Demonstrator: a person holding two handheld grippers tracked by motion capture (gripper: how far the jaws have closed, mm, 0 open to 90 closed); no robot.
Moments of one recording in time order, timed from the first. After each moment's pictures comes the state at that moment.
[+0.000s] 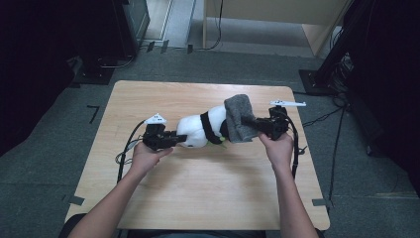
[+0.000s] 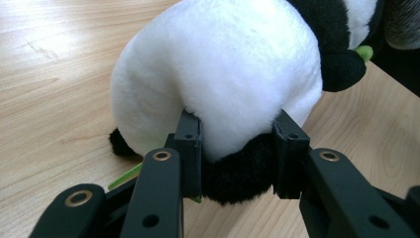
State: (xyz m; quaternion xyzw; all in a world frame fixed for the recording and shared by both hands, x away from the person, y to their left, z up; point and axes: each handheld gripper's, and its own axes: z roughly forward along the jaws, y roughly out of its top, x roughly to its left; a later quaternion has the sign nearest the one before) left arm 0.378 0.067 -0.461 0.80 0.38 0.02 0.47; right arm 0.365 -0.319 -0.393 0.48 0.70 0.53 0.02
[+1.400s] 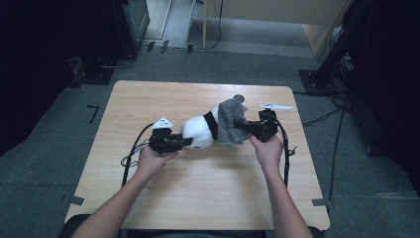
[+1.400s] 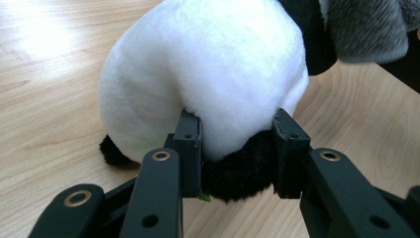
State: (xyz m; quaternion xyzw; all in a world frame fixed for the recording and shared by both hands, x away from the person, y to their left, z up) left arm 0.367 0.050 -0.464 0.80 0.37 0.03 0.47; right arm 0.374 -0.304 -0.420 0.51 0.69 0.51 0.02
